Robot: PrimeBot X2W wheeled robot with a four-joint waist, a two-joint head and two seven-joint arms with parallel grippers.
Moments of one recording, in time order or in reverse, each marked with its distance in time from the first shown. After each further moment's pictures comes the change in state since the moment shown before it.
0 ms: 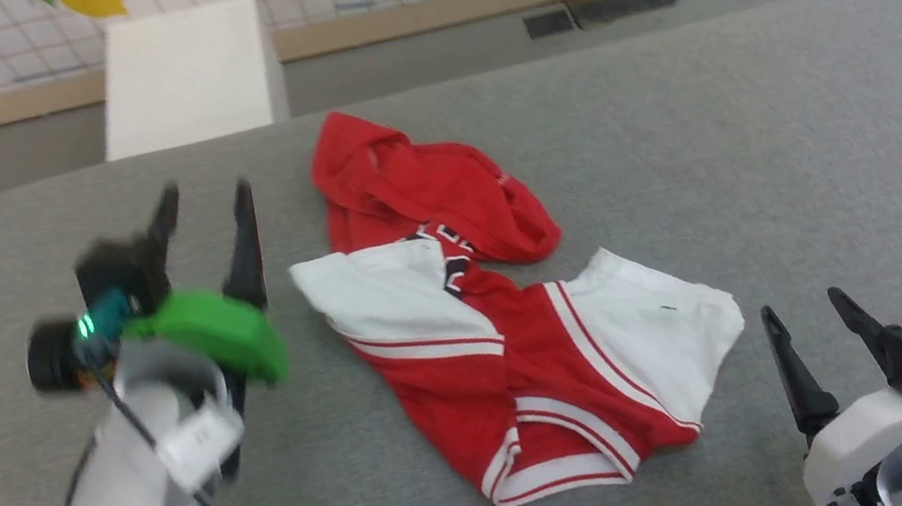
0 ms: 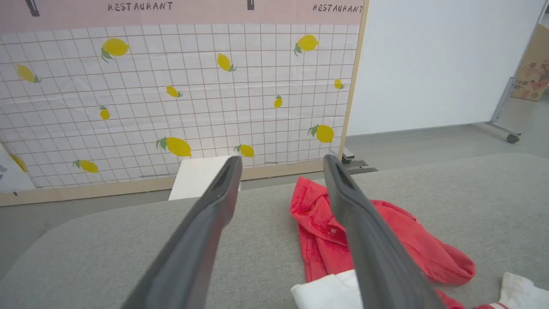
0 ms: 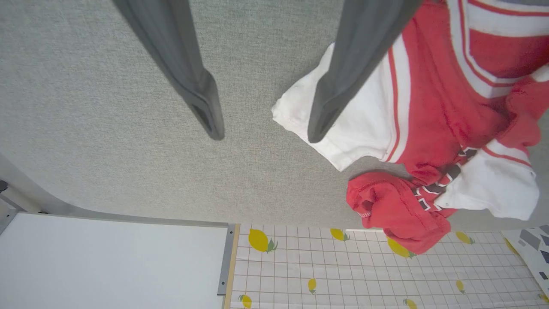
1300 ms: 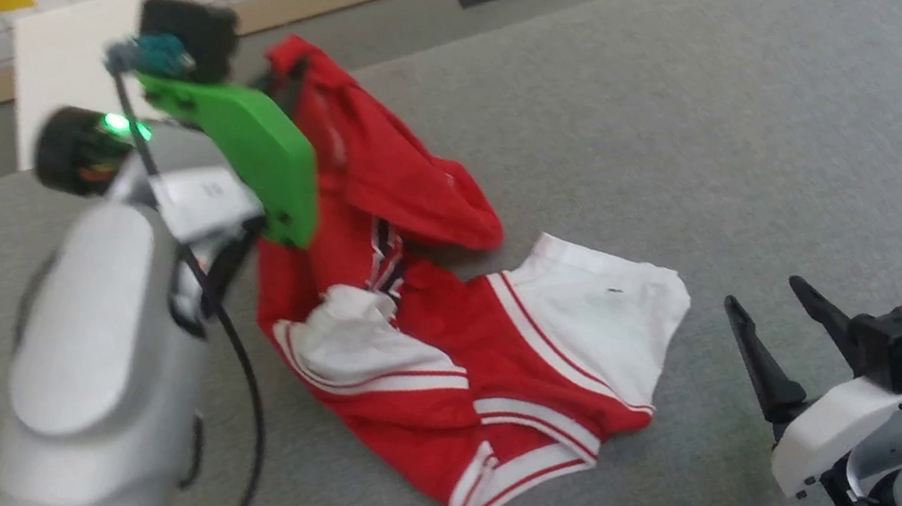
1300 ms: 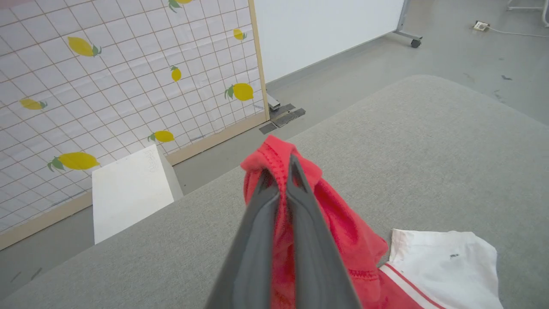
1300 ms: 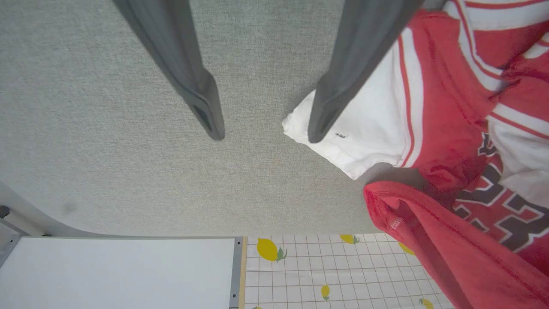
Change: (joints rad) left arm -0.256 -0.006 -0.055 -0.206 -0.017 -0.129 0.660; right arm -0.038 0.000 0.056 0.032 0.056 0.000 -0.024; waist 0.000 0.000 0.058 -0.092
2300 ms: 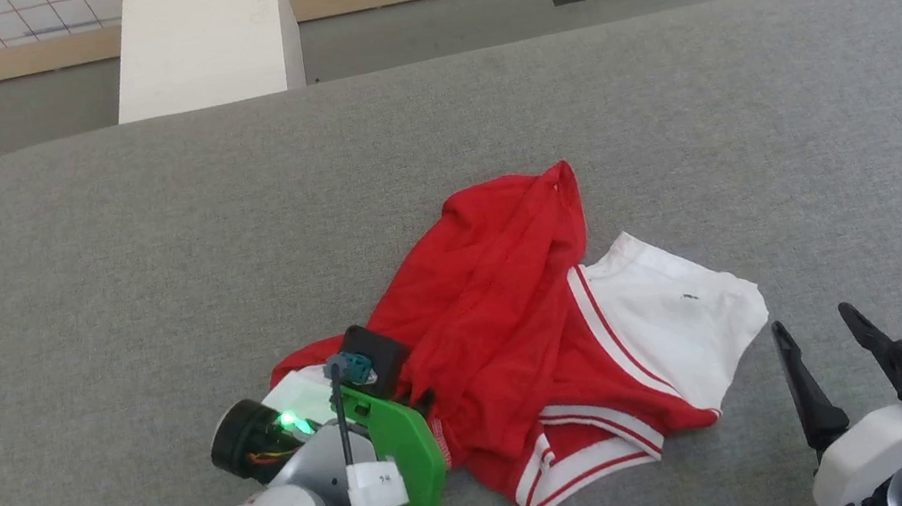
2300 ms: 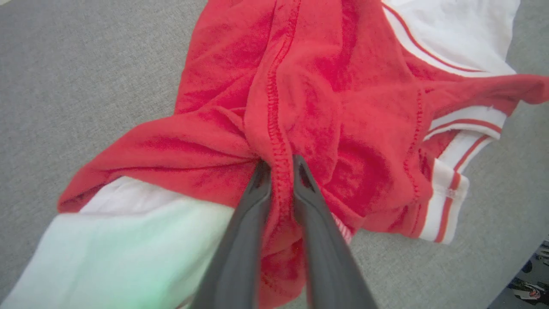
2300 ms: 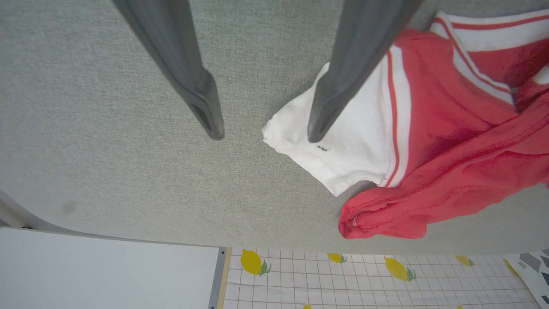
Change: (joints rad) left arm 0.481 0.003 -0.166 -0.105 0.069 0.026 0.029; right arm 0.085 0.000 -0.066 -0.075 -0.057 0.000 0.046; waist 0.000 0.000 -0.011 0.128
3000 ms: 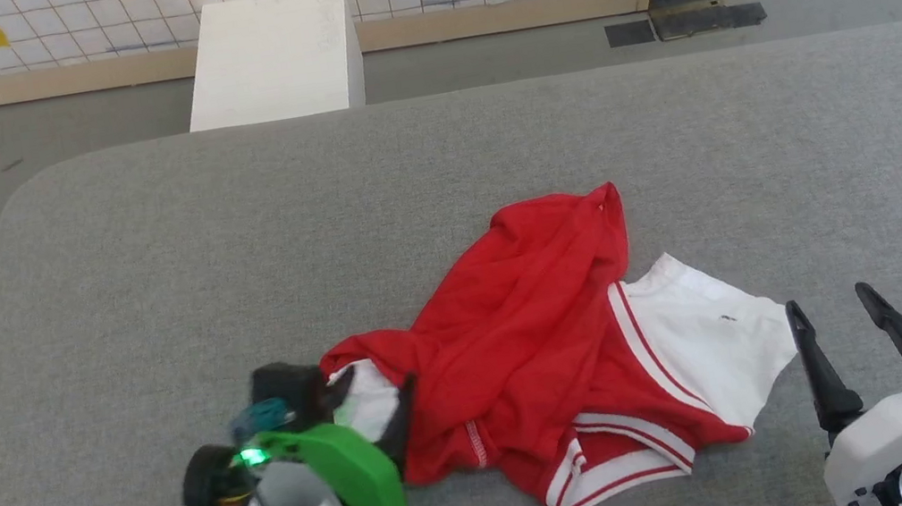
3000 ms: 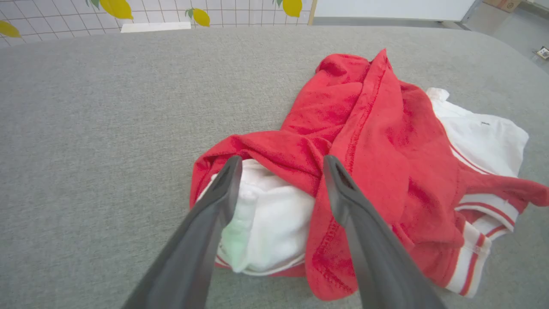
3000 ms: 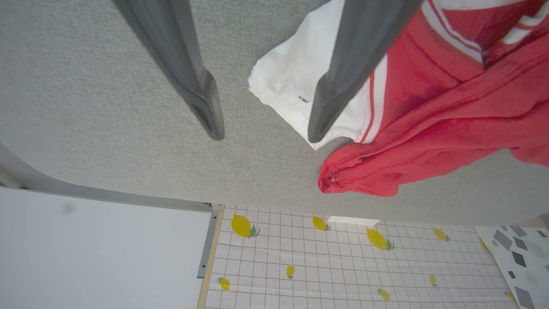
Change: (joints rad) left arm 0.095 -0.054 0.159 0.091 -0.056 0.008 -0.359; right arm -0.011 0.000 -0.026 -0.033 -0.013 0.000 0.000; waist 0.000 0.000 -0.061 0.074
